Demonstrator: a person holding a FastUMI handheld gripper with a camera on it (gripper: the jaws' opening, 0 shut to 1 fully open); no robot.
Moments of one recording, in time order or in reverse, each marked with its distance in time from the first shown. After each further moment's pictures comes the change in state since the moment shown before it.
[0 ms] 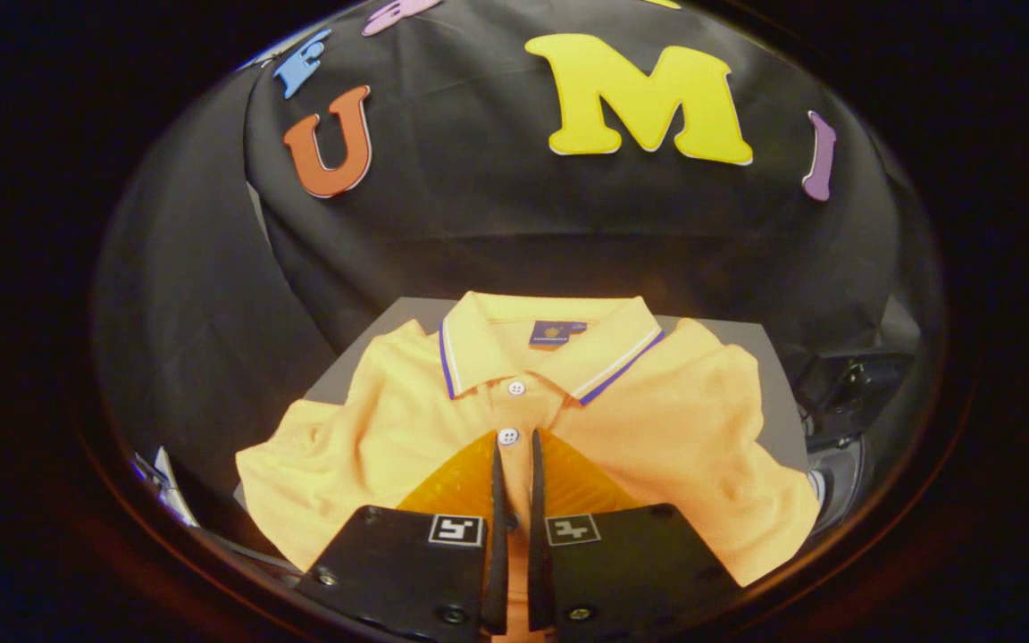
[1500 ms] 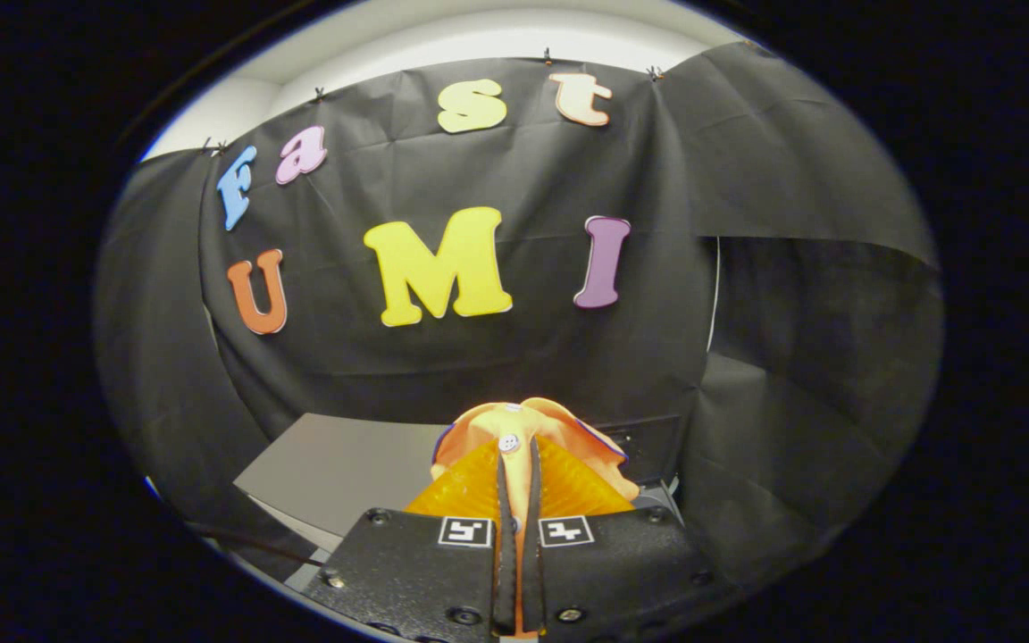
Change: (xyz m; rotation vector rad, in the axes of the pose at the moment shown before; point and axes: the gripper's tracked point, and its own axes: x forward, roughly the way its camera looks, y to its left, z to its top) arm -0.346 -0.258 0.039 0.080 -0.413 -0.307
